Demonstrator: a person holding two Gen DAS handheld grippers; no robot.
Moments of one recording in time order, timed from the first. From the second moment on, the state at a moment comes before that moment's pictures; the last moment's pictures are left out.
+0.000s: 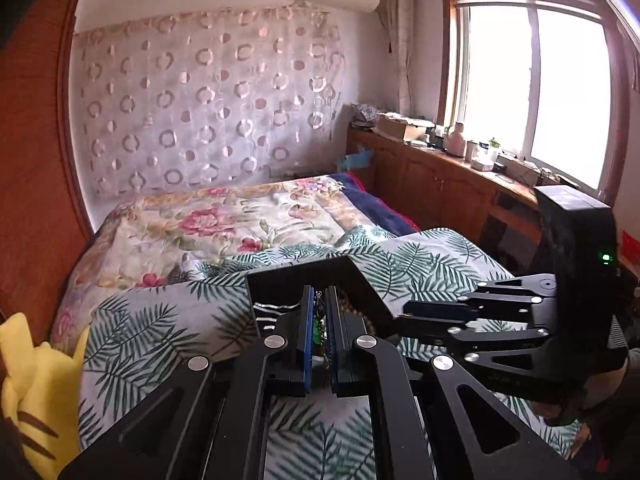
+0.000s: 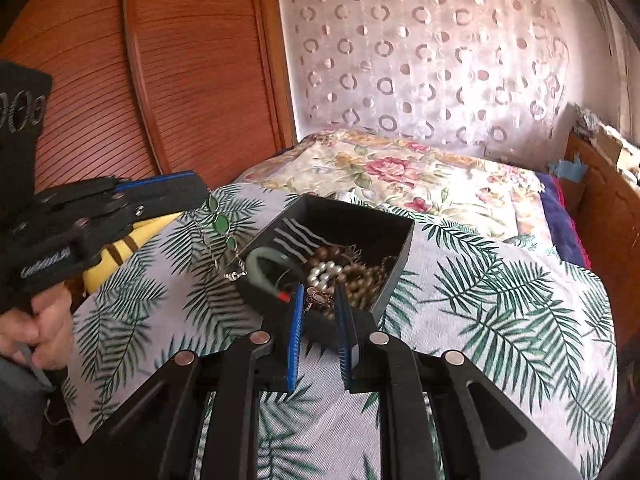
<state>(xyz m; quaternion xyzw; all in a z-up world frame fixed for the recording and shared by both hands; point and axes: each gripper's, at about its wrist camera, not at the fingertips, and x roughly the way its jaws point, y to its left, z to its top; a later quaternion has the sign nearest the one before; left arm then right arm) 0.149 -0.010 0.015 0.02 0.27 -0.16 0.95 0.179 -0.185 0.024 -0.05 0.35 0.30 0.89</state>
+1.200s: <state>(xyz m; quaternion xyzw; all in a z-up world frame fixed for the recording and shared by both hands) 0.130 -0.003 -0.006 0.01 0.27 -0.07 0.96 0.123 -0.229 0.044 -0.01 0.29 0.24 0.93</state>
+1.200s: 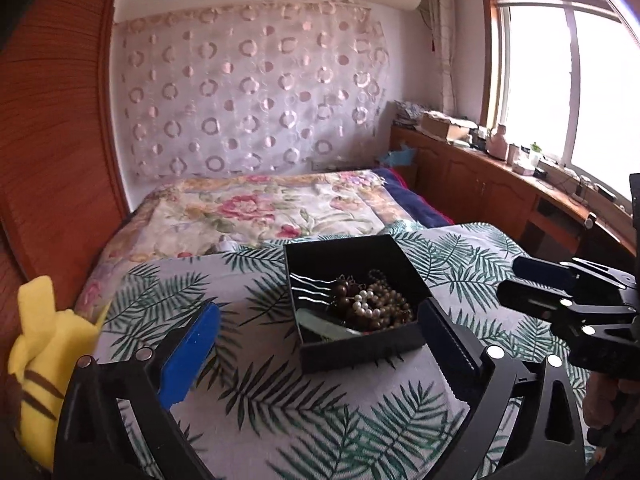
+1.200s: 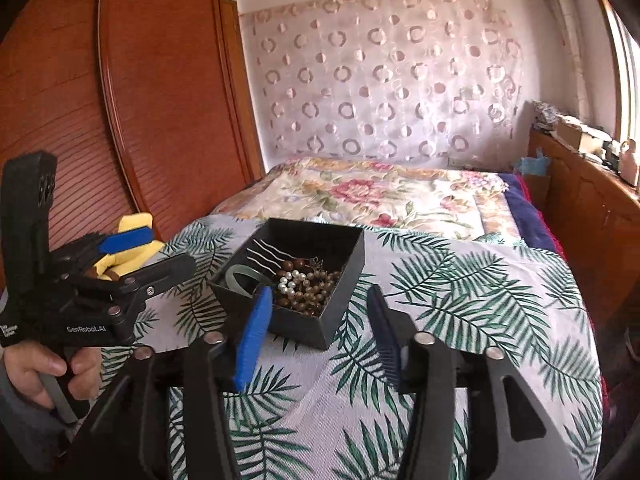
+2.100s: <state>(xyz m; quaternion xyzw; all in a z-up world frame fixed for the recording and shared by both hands) 0.044 0.006 0.012 0.01 0.24 -0.03 0.97 0.054 -0.244 0.053 0.01 0.24 0.17 0.96</state>
